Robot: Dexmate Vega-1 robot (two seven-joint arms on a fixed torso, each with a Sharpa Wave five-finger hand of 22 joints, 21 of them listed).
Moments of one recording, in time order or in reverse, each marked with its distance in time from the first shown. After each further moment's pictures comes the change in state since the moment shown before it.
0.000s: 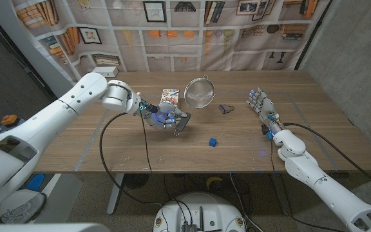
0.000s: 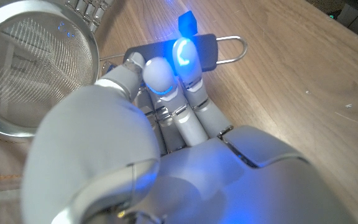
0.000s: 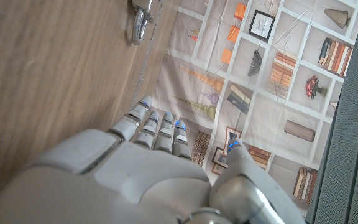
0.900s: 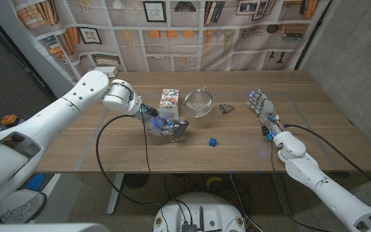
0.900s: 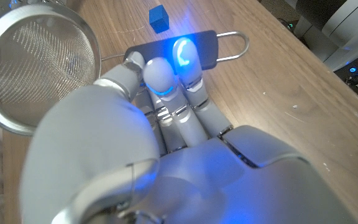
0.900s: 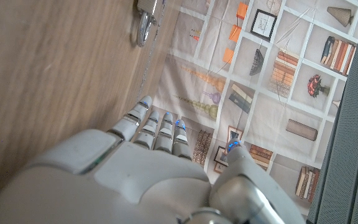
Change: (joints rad) left arm -0.056 0.008 0.071 0.037 -0.176 0.085 0.226; left_hand -0.009 -0.009 0.000 0.000 0.013 0.005 0.006 0.000 0.000 0.015 0.015 0.012 0.000 0.000 0.000 0.000 -0.007 0.000 0.000 0.000 0.000; right arm -0.020 -0.005 0.004 -0.018 0.005 -0.003 -0.010; right_hand 0.000 0.000 0.004 -0.004 0.000 0.003 0.004 0.005 0.000 0.000 0.000 0.000 0.000 0.000 0.000 0.000 0.000 0.000 0.000 0.000 0.000
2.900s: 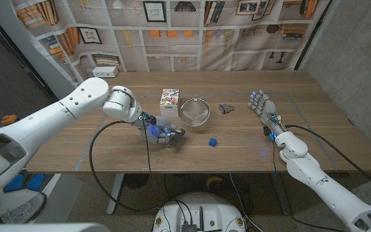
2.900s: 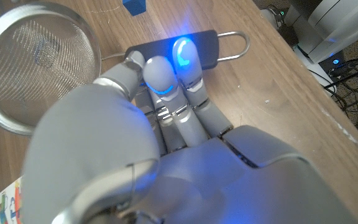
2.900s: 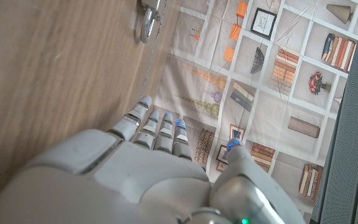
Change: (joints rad) left arm -0.006 0.102 0.122 -0.102 -0.087 -0.136 0.113; left_hand 0.011 -0.005 0.006 0.002 0.007 0.003 0.004 -0.003 0.004 0.001 0.001 -0.004 0.000 0.000 0.000 0.002 -0.017 0.006 -0.002 0.000 0.000; right arm 0.019 0.006 0.005 0.054 0.023 0.017 0.049; right_hand 0.000 0.000 0.010 -0.010 0.000 0.007 -0.007 0.000 0.000 0.000 0.000 0.000 0.000 0.000 0.000 0.007 0.005 0.000 0.000 0.000 0.000
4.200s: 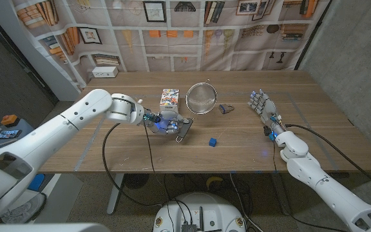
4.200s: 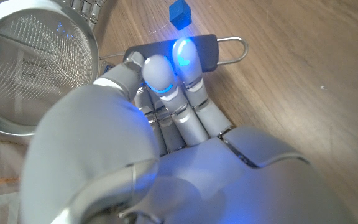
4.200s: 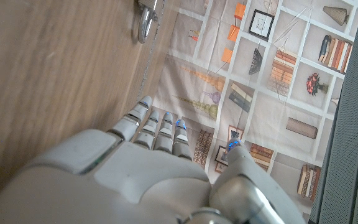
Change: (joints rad) left arm 0.198 -0.083 -0.212 -0.067 0.426 -0.105 -0.404; left_hand -0.006 0.006 0.000 0.000 -0.007 0.000 -0.009 0.005 0.005 -0.009 -0.009 -0.015 0.021 -0.004 -0.004 -0.006 -0.014 -0.004 0.004 0.000 0.000; right arm 0.006 -0.003 0.000 0.003 0.003 0.003 0.017; right_hand 0.000 0.000 0.000 0.000 0.000 0.000 0.000 0.000 0.000 0.000 0.000 0.000 0.002 0.000 0.000 0.000 0.000 0.000 0.000 0.000 0.000
